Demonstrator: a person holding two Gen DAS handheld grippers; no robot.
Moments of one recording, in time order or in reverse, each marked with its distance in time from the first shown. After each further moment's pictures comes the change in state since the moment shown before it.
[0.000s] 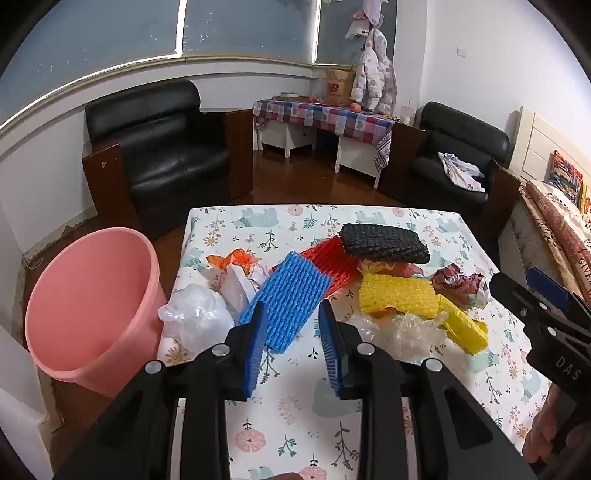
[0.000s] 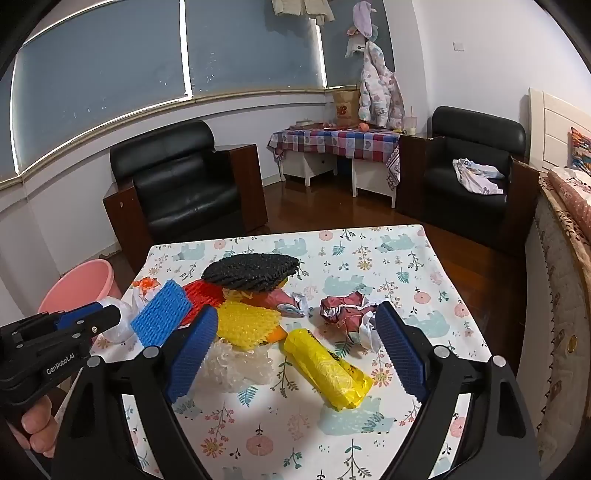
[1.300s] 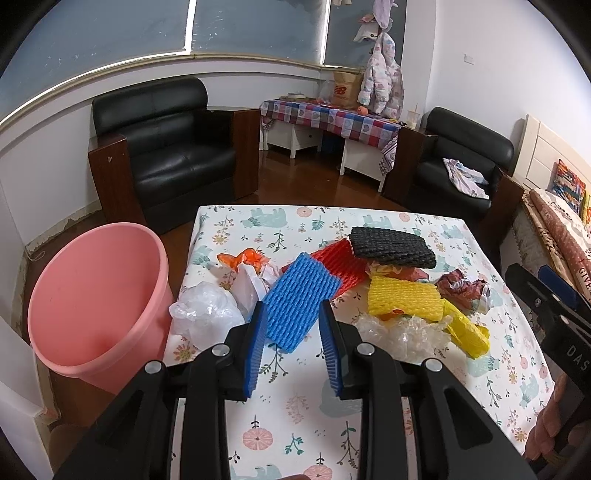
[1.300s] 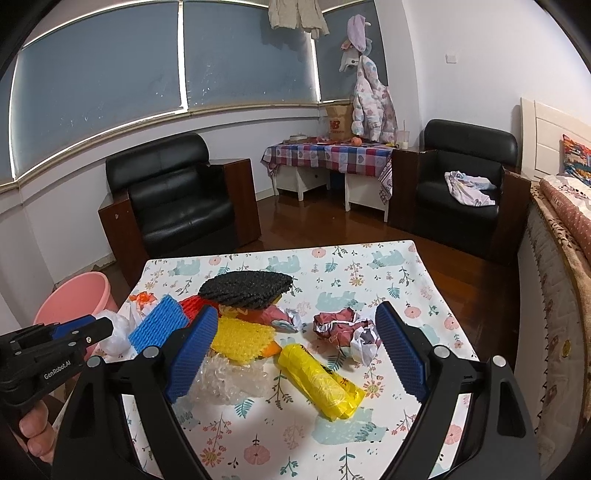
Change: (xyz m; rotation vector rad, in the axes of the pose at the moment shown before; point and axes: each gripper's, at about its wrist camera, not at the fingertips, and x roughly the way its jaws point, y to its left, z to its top) left arm -0.005 0.005 0.002 -0.019 0.003 -0.010; right arm -0.009 0.001 0.005 -0.003 -0.054 -0.030
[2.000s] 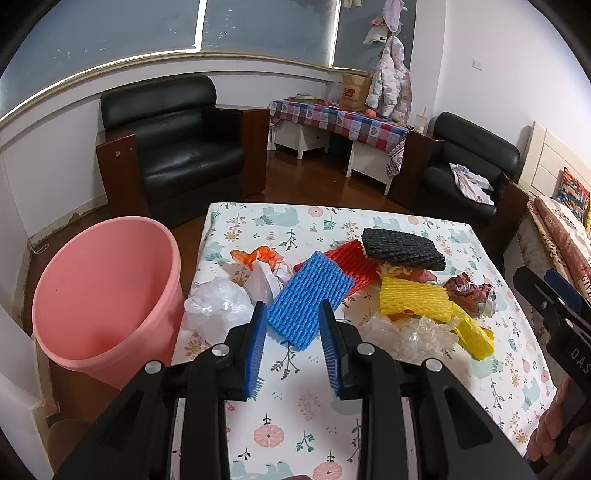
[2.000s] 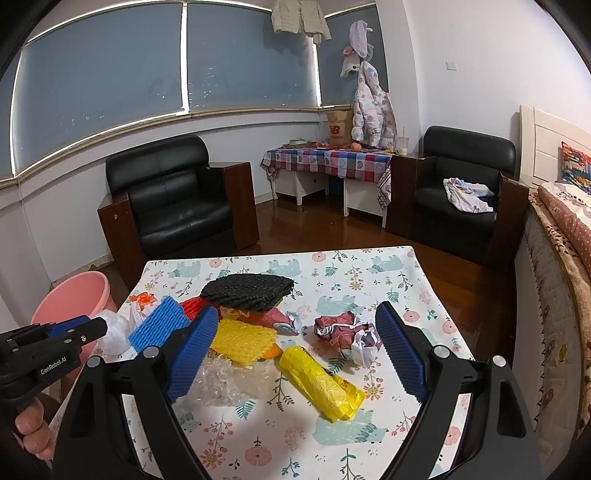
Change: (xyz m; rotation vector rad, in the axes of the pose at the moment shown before) left arm -0.001 0.013 -0.004 -0.043 -0.006 0.022; right arm -0.005 0.003 0.000 -0.010 -0.018 -0.010
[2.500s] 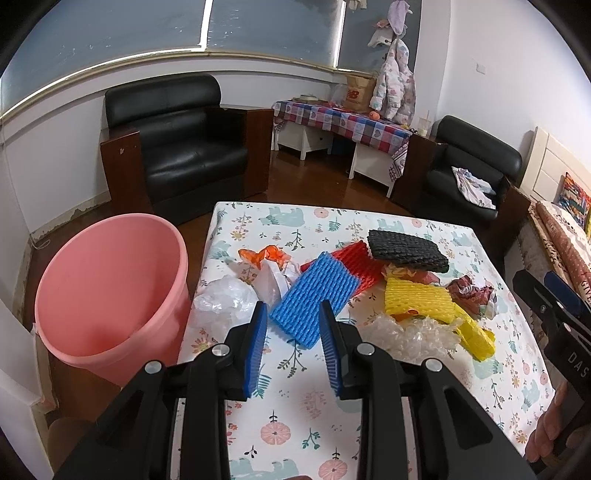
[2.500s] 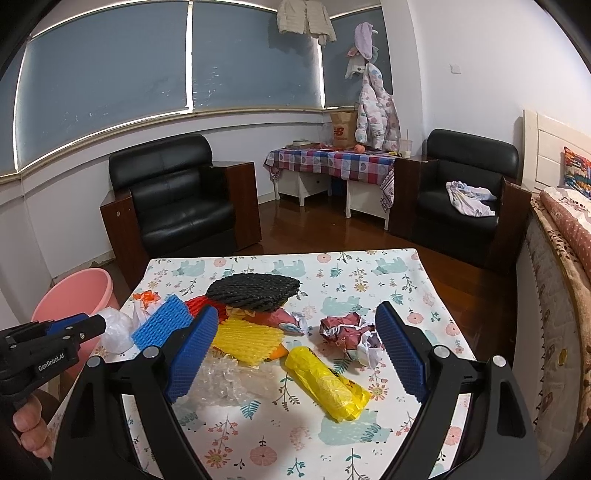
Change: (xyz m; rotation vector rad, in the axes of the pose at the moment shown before) left arm -0.002 0.006 -0.001 -0.015 -0.004 0.000; right arm -0.001 0.009 -0.001 -0.021 -0.004 0.003
